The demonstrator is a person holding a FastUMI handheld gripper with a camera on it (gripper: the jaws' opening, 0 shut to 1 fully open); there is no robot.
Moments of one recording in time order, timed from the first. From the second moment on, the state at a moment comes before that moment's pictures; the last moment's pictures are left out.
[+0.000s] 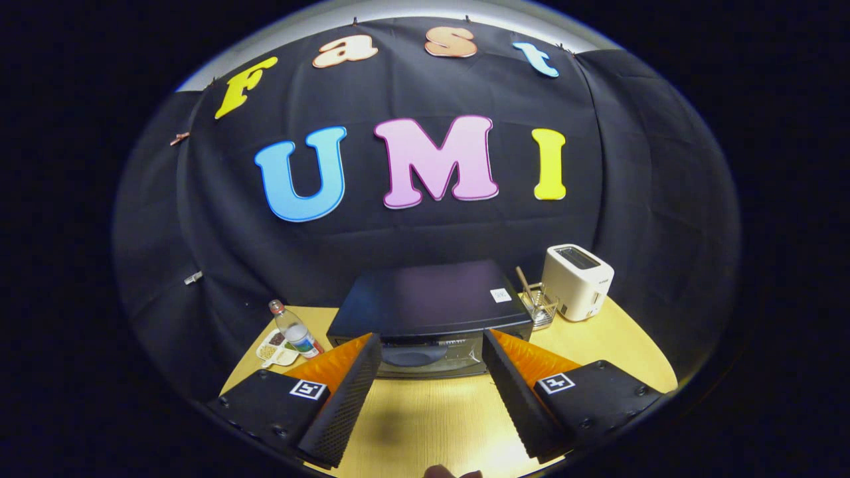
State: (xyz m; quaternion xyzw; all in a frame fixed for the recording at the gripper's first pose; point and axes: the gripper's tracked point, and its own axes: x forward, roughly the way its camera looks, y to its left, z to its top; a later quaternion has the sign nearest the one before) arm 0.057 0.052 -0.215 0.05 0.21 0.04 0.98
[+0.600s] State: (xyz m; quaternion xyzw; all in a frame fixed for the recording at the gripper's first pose) arm -0.008 0.028 -0.034 -0.04 0.01 0.04 1.00
